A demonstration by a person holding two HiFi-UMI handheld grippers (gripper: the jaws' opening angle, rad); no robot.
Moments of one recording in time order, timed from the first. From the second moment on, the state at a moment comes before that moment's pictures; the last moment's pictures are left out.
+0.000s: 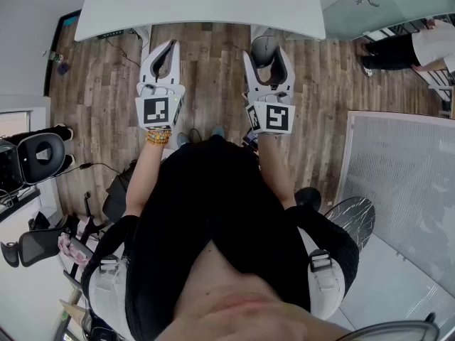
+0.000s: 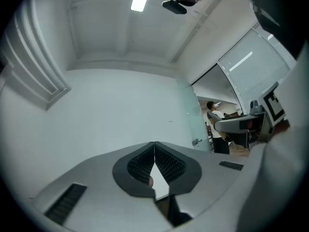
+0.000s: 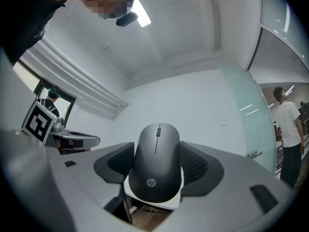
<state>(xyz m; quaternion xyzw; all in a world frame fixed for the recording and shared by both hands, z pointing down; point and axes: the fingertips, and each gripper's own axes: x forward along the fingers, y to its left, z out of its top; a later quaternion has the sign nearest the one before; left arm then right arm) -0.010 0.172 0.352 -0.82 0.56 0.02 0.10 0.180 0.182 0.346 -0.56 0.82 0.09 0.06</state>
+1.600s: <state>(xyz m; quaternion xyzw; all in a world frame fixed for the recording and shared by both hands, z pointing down) -0.070 0.043 0.360 -0.83 0.54 0.01 0.09 0.155 0.049 0.357 -0.61 0.79 0.07 0.07</state>
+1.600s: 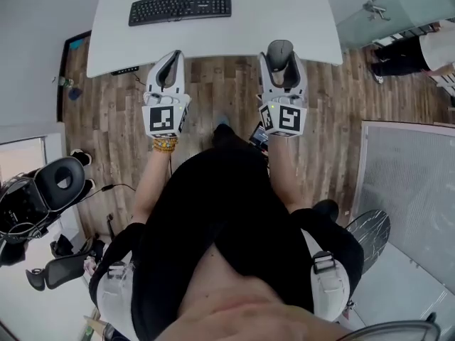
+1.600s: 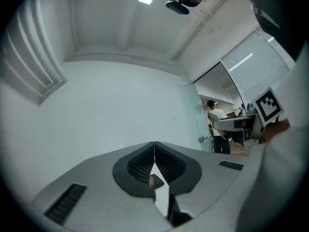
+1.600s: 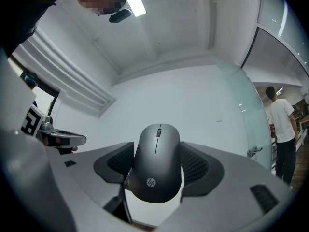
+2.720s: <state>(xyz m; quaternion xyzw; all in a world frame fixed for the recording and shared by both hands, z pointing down) -0.087 -0.181 0.357 -0.84 0.54 0.04 0.08 0.172 -0.167 0.355 -0.64 0.77 0.08 0.04</state>
